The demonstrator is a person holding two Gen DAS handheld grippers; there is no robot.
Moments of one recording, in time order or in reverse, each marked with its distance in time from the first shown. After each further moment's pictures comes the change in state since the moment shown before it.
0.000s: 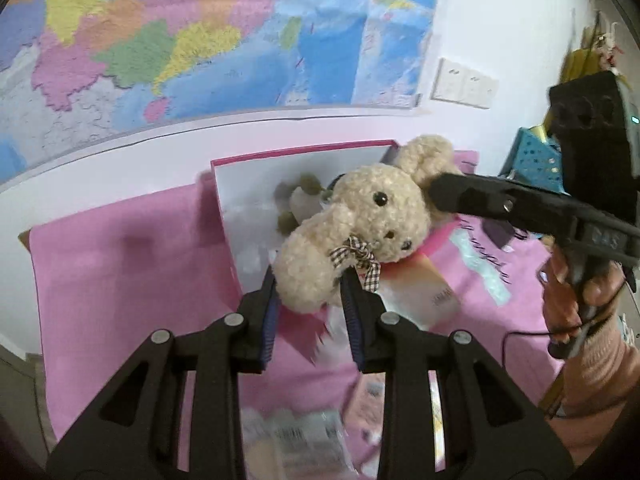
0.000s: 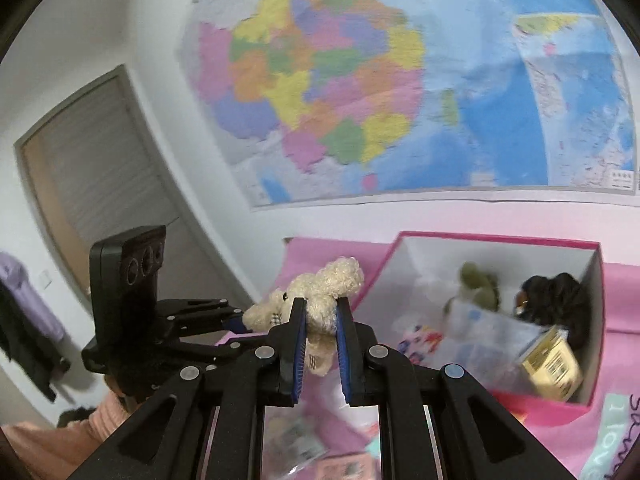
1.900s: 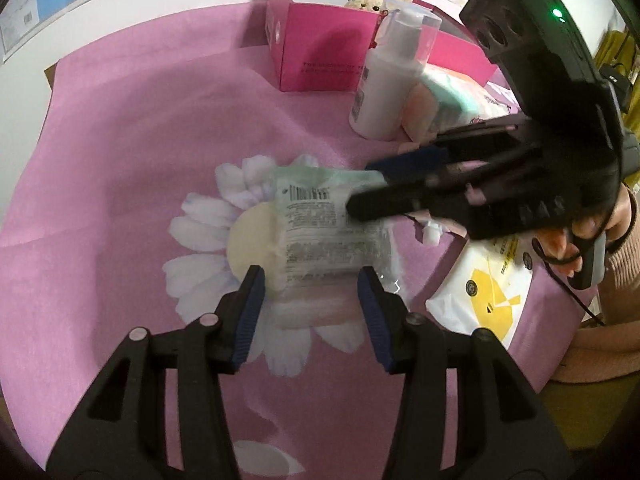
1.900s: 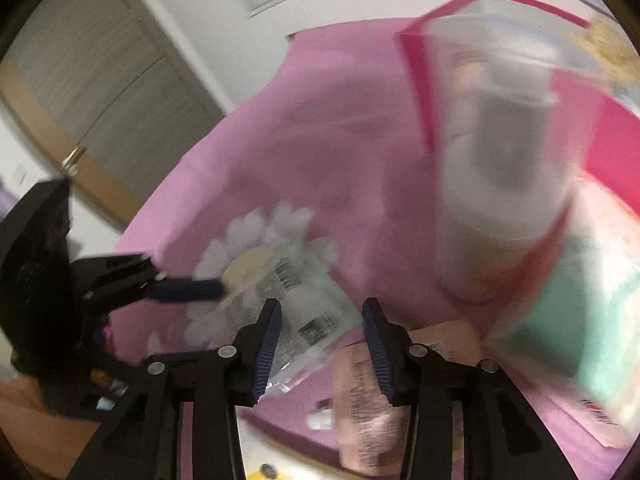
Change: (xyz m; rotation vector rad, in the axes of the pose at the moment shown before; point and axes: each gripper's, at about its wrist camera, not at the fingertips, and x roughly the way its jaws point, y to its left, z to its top) left arm 0.004 0.001 -0.186 -0.139 0.211 0.076; right arm 0.133 0.041 -0.147 -0.126 0.577 0.033
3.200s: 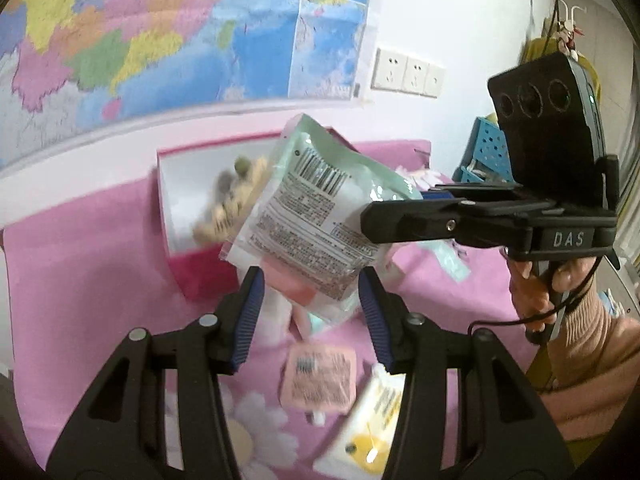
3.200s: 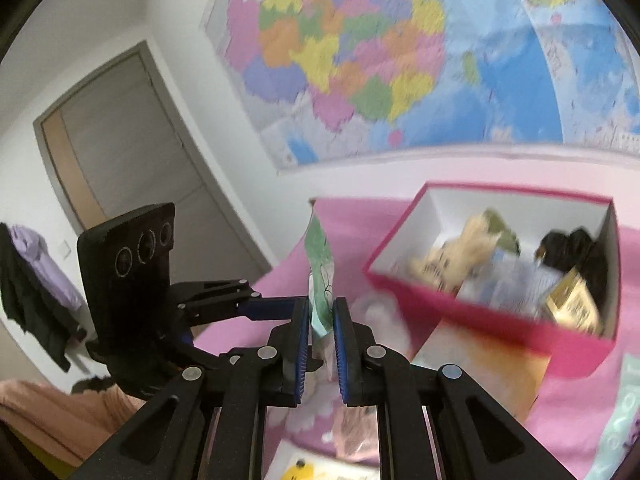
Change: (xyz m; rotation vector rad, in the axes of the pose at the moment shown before) left arm -0.067 -0.068 0.134 0.194 -0.272 -0.192; right arm -0.197 -0.029 -0.003 0.048 -0.524 0.053
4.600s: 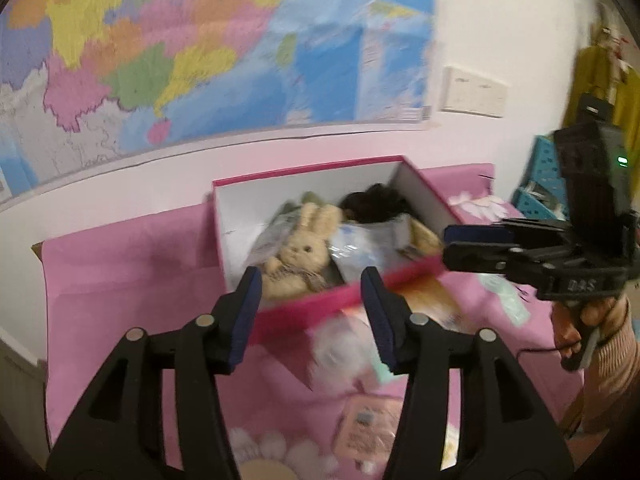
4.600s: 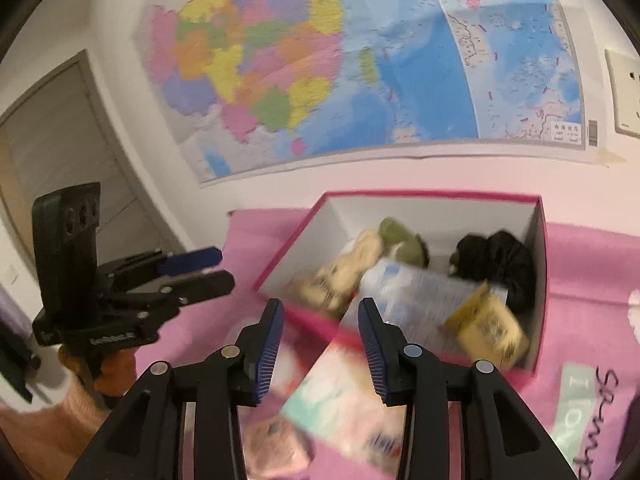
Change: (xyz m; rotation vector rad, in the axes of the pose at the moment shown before) left arm 0.010 0.021 0.023 -0.028 -0.033 0.196; right arm 0.005 -0.053 -0.008 0.043 0.036 -0.192
